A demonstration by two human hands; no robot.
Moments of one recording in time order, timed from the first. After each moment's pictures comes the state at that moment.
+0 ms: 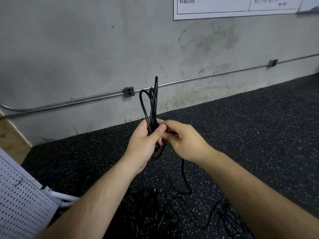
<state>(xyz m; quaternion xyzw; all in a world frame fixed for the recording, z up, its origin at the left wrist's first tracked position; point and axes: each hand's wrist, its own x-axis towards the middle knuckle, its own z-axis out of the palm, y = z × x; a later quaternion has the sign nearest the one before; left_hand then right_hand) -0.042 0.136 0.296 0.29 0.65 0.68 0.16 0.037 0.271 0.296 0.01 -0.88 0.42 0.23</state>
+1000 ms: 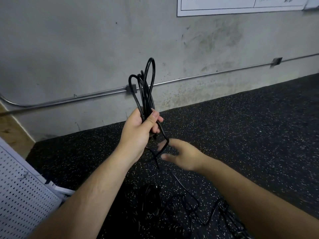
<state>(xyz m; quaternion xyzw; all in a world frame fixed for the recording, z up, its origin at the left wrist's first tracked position) -0.052 0.121 0.316 0.30 0.61 0.73 0.13 0.033 0.271 0.243 -0.06 -0.90 0.43 0.03</state>
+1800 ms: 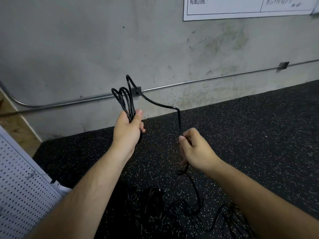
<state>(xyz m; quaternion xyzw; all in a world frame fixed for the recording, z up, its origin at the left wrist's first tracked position) -0.094 0.108 0.307 0.18 0.67 0.72 0.04 0.046 0.263 0.268 -0.17 -0.83 0.51 0.16</state>
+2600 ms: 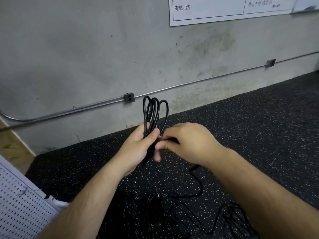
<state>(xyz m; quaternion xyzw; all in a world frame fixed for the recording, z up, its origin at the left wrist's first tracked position) -0.058 0.114 0.311 0.35 0.66 0.61 0.26 0.059 0.263 0.340 -0.01 -0.98 0.10 0.19</state>
